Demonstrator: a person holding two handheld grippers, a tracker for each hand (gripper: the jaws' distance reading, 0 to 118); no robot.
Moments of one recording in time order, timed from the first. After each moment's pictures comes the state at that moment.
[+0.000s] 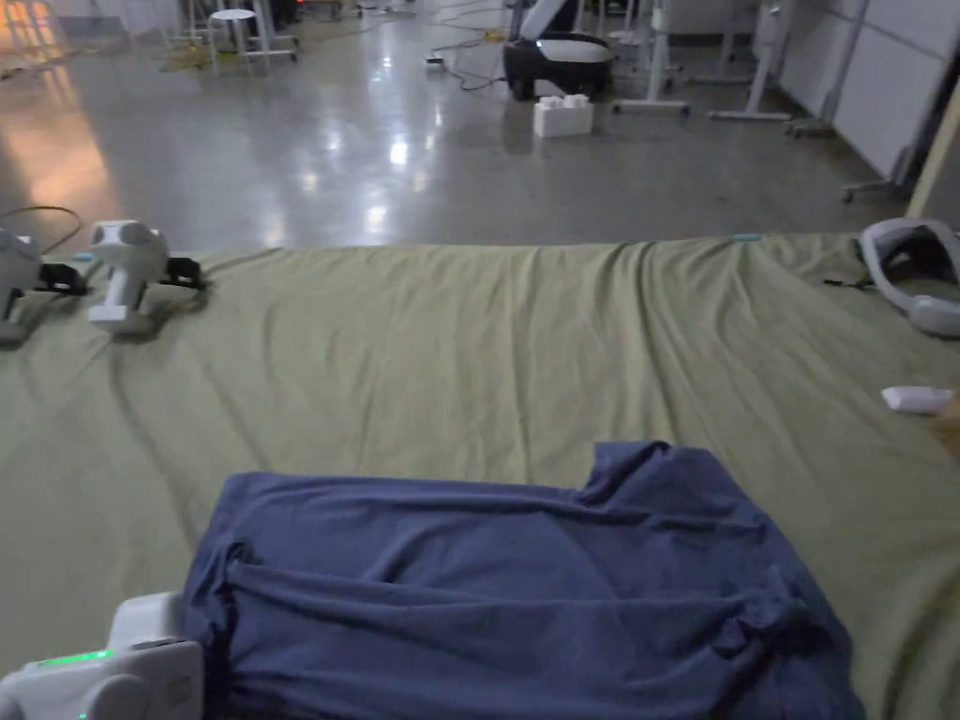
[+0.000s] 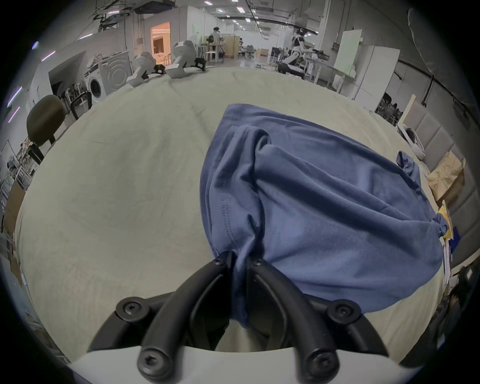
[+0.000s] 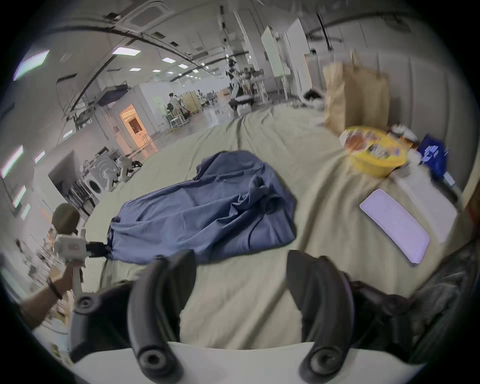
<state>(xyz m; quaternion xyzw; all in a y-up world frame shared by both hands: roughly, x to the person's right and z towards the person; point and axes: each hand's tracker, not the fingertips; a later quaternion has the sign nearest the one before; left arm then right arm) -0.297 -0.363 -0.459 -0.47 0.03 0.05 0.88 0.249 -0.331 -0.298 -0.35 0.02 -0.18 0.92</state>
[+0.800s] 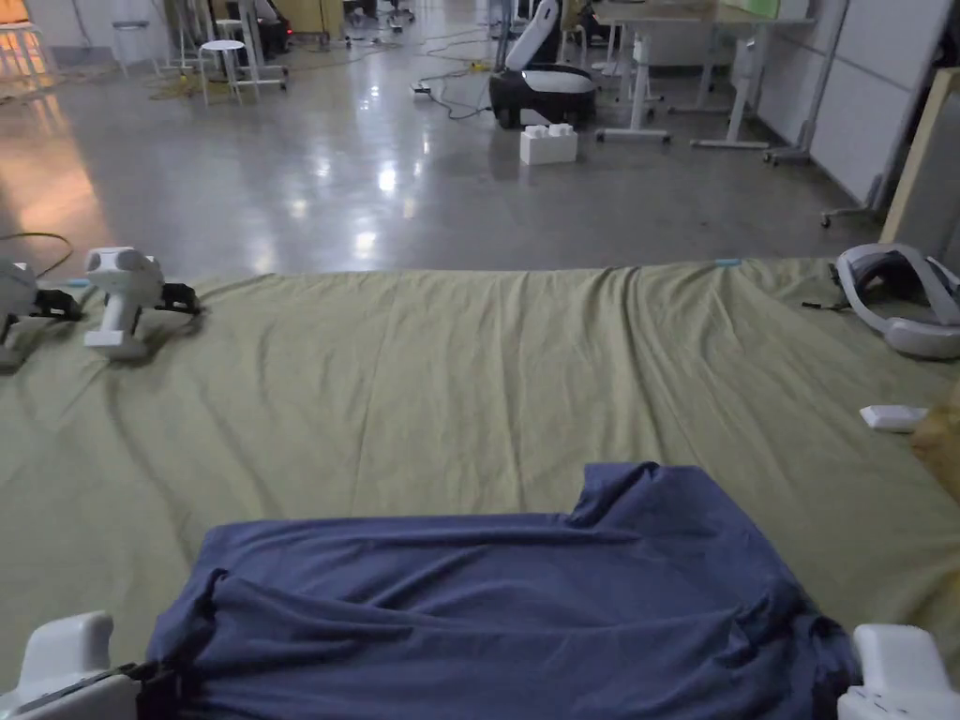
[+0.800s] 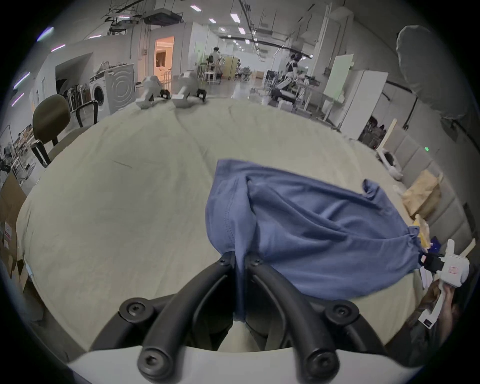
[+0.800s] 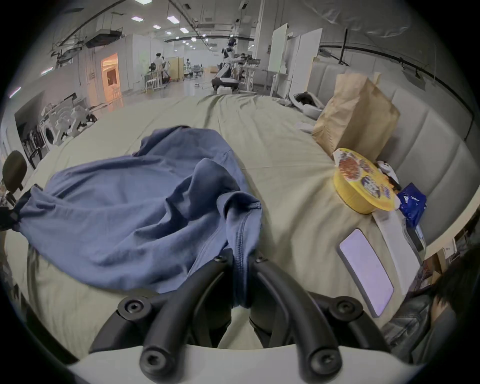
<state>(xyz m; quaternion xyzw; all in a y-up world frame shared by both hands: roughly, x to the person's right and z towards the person) -0.310 -0.284 -0.376 -0.39 0.01 0.10 0.92 0.227 -0.344 -0.356 -0.39 -0.09 0.02 0.92</state>
